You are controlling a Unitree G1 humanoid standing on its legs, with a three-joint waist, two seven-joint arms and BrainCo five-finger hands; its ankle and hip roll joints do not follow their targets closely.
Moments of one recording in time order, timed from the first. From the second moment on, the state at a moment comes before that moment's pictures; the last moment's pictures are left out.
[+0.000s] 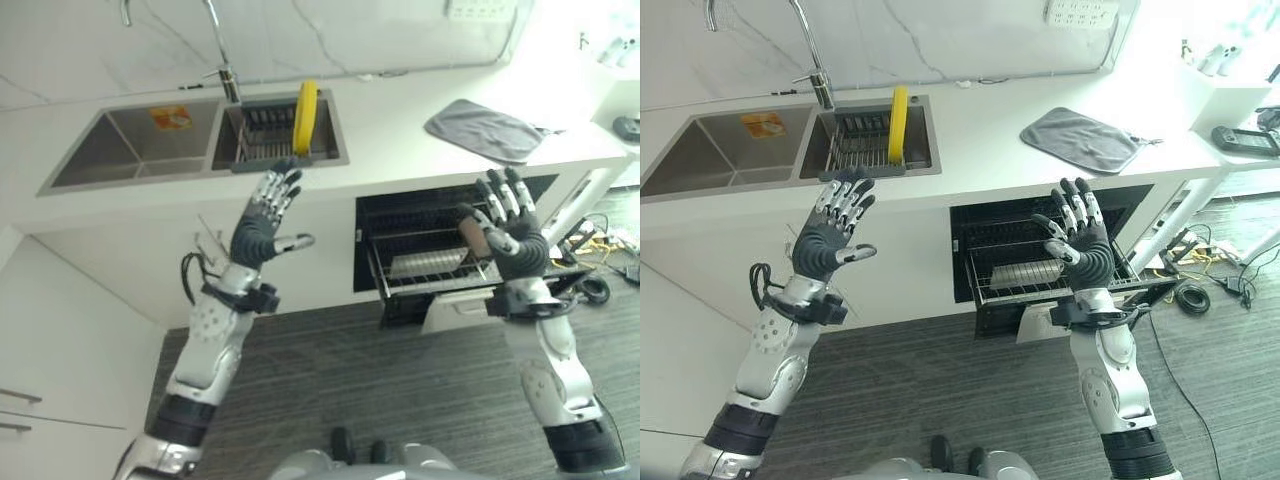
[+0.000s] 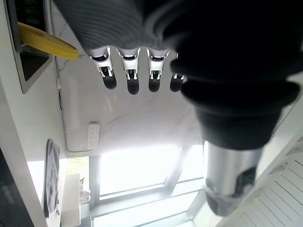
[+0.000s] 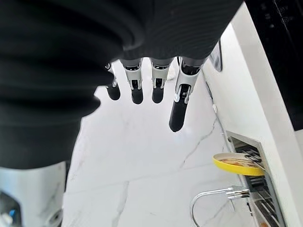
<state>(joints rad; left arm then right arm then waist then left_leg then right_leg) -0.12 0.41 -0.16 -0.14 -0.45 -0.32 -0.10 -0.06 -0.39 0.05 -0.19 0.67 -0.25 0.01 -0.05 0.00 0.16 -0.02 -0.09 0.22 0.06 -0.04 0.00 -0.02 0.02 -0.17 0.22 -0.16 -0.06</state>
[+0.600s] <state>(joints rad) -0.11 0.45 -0.16 -0.07 -0.45 -0.28 -0.05 -0.01 -0.39 0.04 -0.15 0.65 -0.24 0.01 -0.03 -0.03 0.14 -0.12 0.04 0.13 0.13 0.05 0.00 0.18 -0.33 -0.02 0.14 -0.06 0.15</state>
